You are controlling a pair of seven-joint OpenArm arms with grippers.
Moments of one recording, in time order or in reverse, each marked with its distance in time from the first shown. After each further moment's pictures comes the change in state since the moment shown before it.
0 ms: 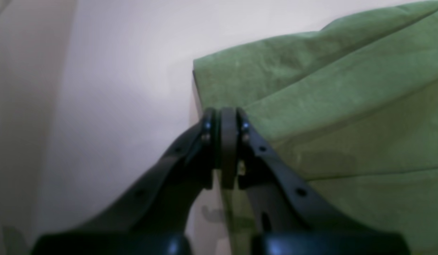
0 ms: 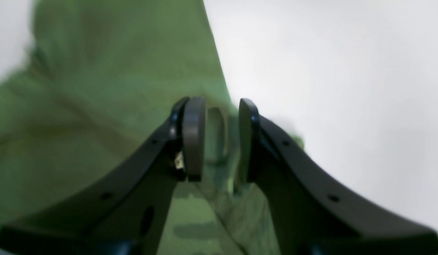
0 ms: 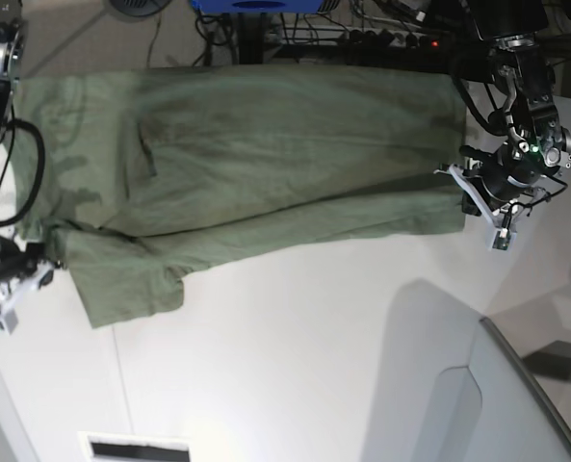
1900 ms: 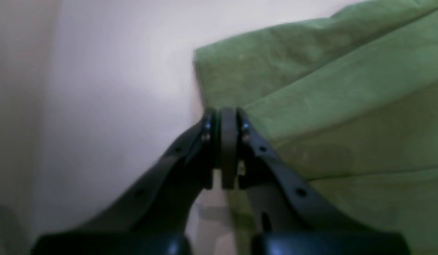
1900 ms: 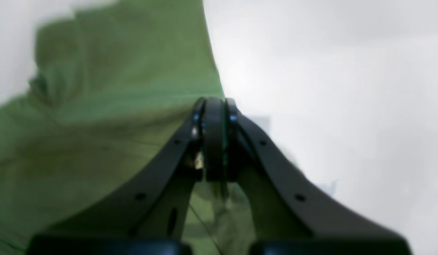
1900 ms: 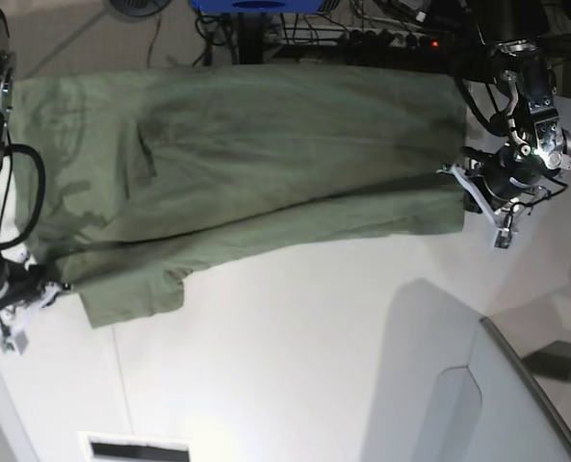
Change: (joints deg) left arm -0.9 -1.0 0.0 -1.8 0.0 0.0 0.0; right arm 6.7 1.3 -6.8 -10.4 0.2 0.0 6.1
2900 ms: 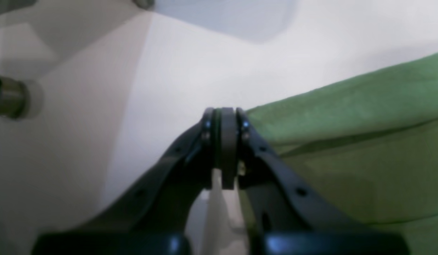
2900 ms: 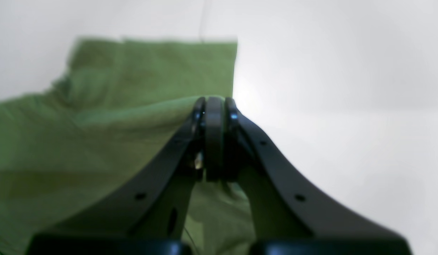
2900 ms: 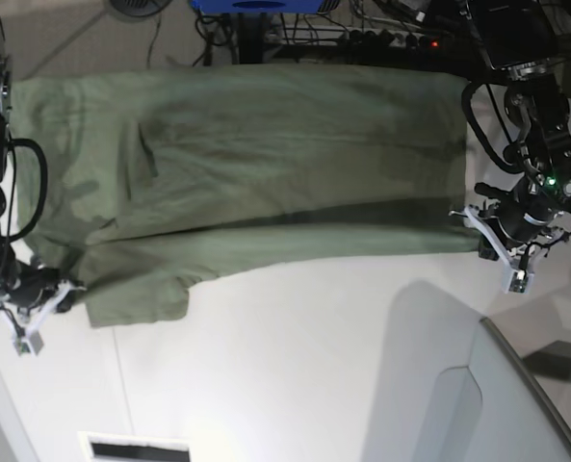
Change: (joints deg) left arm -5.4 -0.8 0.0 4.3 0.2 0.0 0.8; right arm 1.4 0.3 -5.5 -6.1 -0.4 4.9 11.9
